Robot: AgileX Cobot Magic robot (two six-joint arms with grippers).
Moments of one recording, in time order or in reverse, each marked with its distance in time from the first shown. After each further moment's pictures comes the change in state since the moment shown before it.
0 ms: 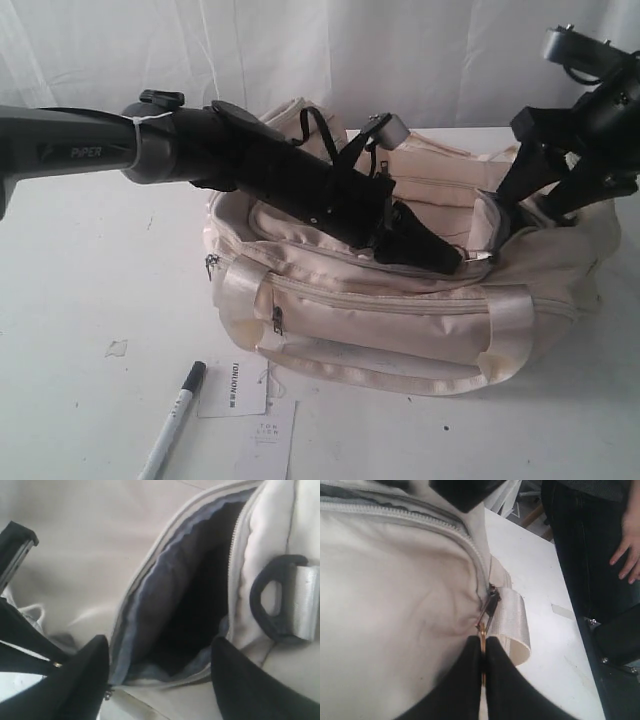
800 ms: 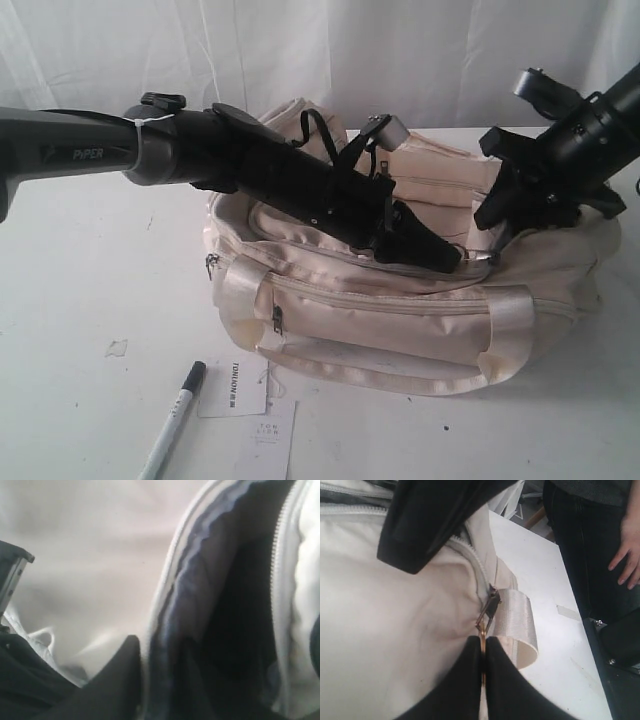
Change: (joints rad) left arm 0.000 0.004 0.000 -0.008 -0.012 0.021; right arm 0.009 0.133 0.000 0.129 -0.004 0.008
